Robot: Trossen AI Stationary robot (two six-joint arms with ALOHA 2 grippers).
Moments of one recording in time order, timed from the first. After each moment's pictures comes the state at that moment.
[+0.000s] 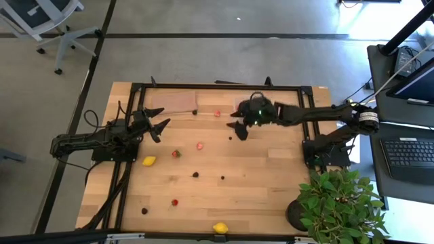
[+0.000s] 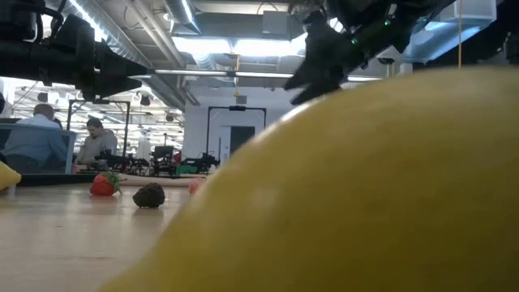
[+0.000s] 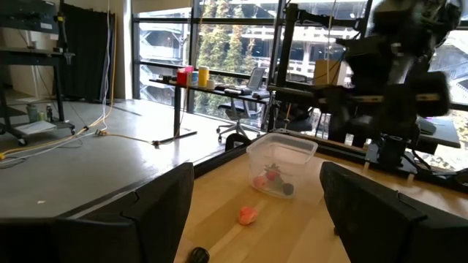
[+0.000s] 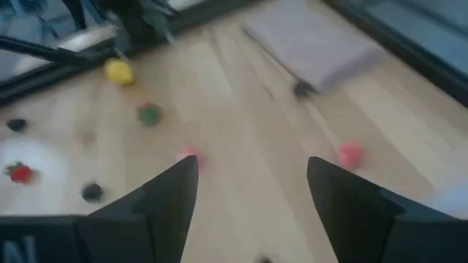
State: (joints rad) left arm 0.14 0.00 0.01 0.08 -0.44 -0.09; right arm -0.20 1.43 0.89 0.02 -0.02 0.26
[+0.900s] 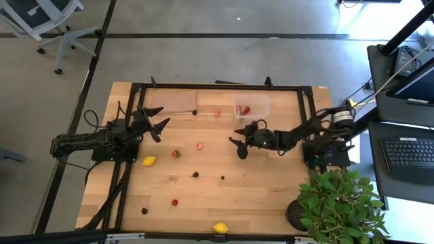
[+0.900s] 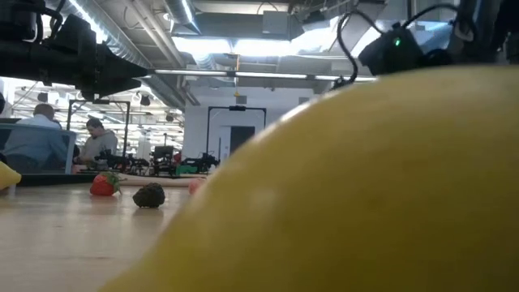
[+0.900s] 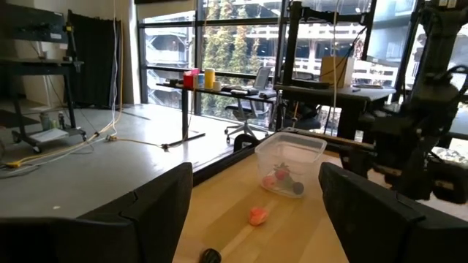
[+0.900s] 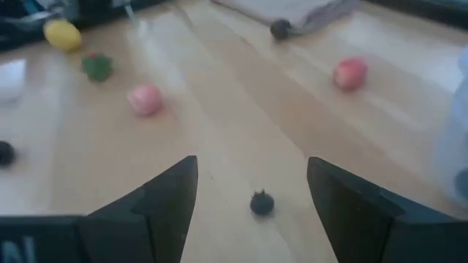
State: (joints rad) left arm 0.14 0.00 0.01 0.08 -0.47 -0.04; right arm -0.01 1.74 0.46 0.85 0.32 0.34
